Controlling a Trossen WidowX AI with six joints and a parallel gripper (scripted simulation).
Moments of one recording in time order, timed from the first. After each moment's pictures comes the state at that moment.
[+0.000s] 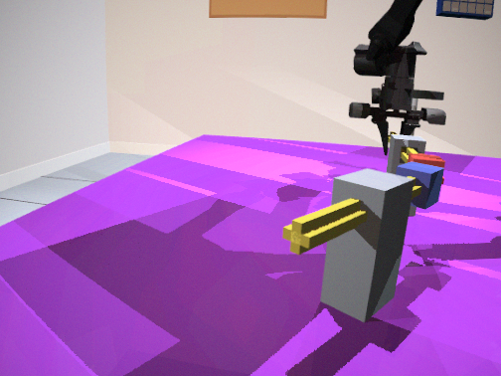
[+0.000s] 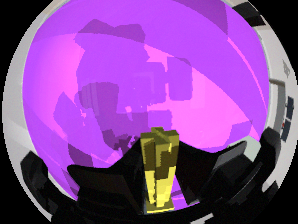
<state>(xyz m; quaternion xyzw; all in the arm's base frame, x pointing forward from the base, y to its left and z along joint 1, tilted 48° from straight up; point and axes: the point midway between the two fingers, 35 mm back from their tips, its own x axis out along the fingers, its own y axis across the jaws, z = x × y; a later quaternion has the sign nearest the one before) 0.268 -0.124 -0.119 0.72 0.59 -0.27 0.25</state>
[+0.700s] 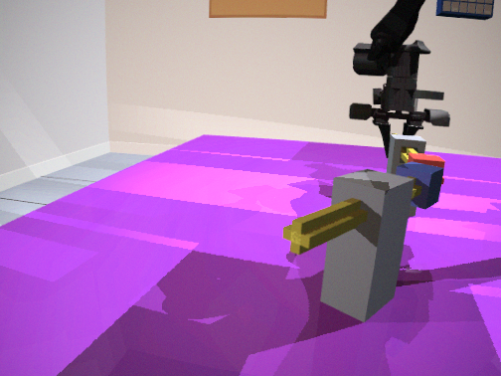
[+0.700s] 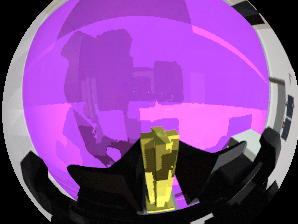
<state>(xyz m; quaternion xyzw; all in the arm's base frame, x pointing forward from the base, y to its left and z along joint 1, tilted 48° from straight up) 0.270 -0.105 -0.099 0.72 0.59 -0.27 0.25</state>
